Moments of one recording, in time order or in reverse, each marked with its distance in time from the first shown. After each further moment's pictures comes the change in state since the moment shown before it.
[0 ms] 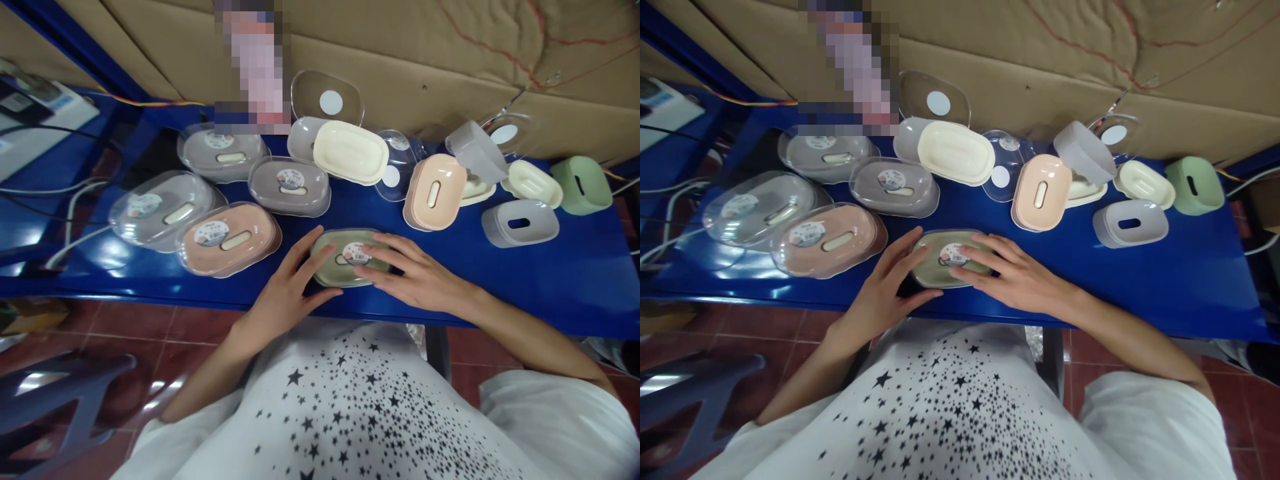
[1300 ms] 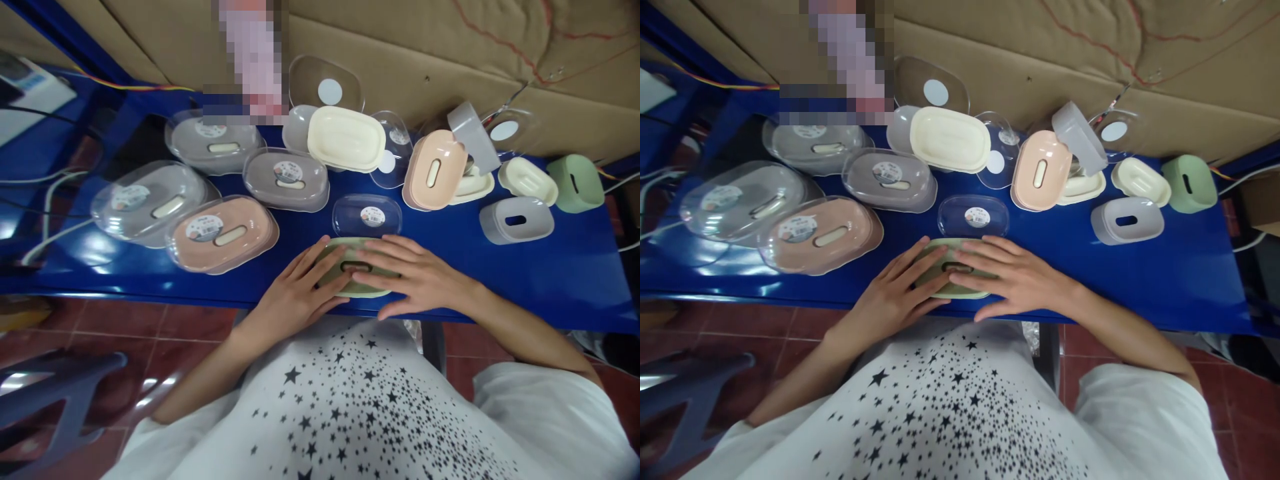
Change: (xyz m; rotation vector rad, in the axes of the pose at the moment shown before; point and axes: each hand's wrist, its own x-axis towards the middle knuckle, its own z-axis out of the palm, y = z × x) left_hand 0.001 0.009 0.002 0.307 -0.125 0.270; right_hand 0.000 0.009 -0.003 -0.100 -0.045 -0.166
